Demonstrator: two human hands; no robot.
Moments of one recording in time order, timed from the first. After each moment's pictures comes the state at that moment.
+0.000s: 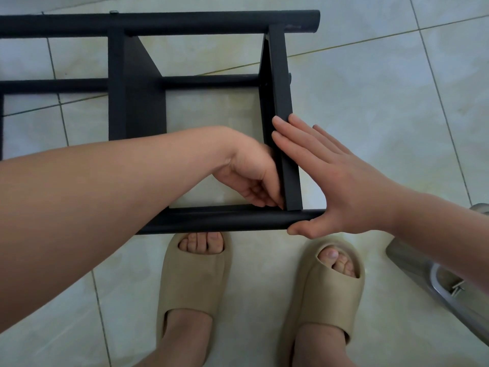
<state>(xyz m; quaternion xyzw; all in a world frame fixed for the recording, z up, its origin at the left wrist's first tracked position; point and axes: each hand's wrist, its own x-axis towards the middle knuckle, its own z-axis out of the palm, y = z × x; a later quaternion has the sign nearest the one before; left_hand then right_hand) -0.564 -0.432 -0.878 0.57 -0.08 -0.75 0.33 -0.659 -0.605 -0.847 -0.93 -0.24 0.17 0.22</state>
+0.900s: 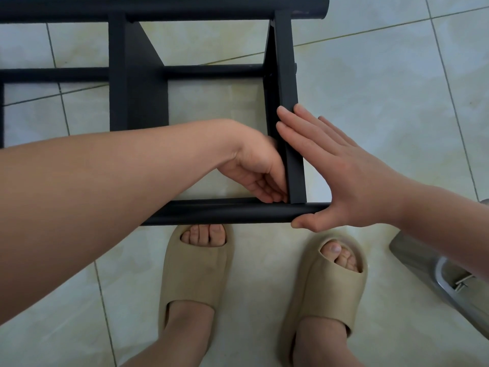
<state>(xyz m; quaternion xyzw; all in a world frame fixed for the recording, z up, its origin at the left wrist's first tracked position) -0.568 -0.433 -0.882 0.58 -0.05 -0.73 0.36 -0.659 -0.605 -0.849 -0.92 -0.25 0.17 0.24</state>
